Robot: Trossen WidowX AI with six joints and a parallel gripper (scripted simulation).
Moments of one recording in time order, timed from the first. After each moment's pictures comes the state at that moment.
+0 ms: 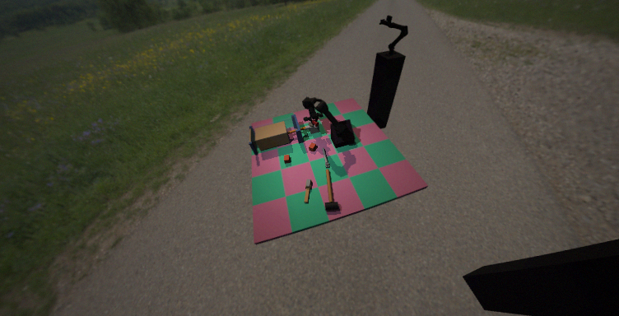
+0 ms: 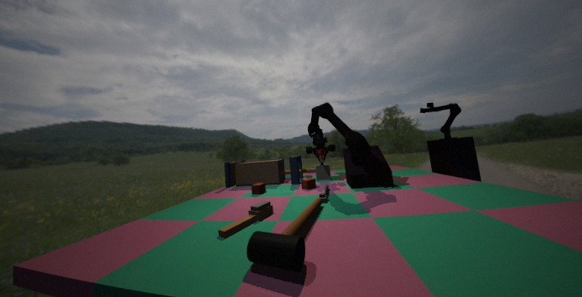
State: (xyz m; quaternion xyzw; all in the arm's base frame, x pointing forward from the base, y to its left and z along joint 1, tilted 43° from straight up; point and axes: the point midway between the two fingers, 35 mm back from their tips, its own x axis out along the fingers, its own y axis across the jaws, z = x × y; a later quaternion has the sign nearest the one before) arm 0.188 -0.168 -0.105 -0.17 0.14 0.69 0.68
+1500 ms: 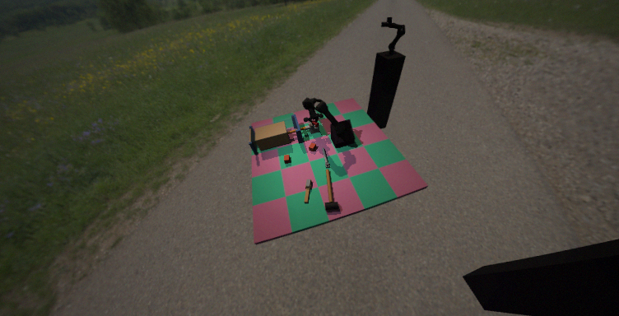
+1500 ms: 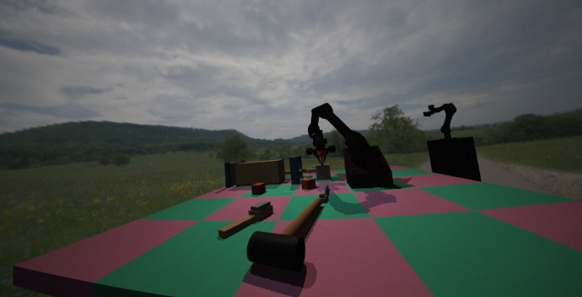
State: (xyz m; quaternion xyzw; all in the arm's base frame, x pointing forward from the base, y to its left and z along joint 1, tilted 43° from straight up) arm 0.188 -0.164 -0.110 -0.17 0.14 0.69 0.68
